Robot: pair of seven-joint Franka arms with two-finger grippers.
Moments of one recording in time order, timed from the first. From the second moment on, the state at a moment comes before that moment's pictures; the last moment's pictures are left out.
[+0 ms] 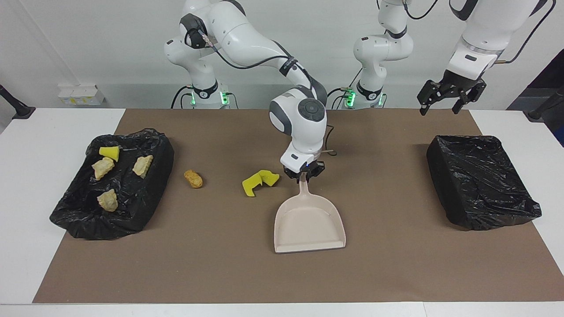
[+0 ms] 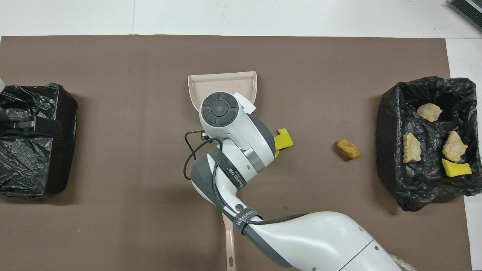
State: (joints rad) left arm 0.03 -0.10 -0.13 -1.64 0.00 1.57 -0.08; right arm 0.61 0.63 0.04 -1.37 -0.02 2.01 0.60
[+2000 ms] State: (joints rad) left arm 0.03 -0.10 -0.13 -1.65 0.00 1.57 -0.08; right arm 0.79 -0.12 0.06 -2.22 0.20 1.99 0.60
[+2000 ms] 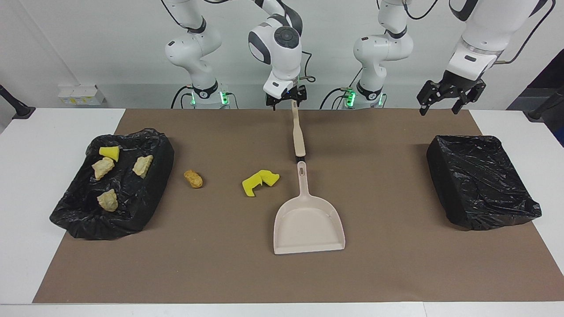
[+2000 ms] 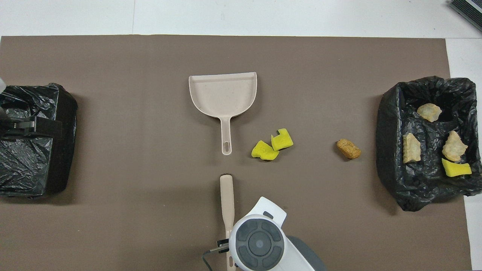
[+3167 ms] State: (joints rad) left arm -0.01 -0.07 -0.14 -1.69 0.00 1.75 -0.17; right arm 0.90 0.04 0.06 -2.27 0.20 2.22 0.82
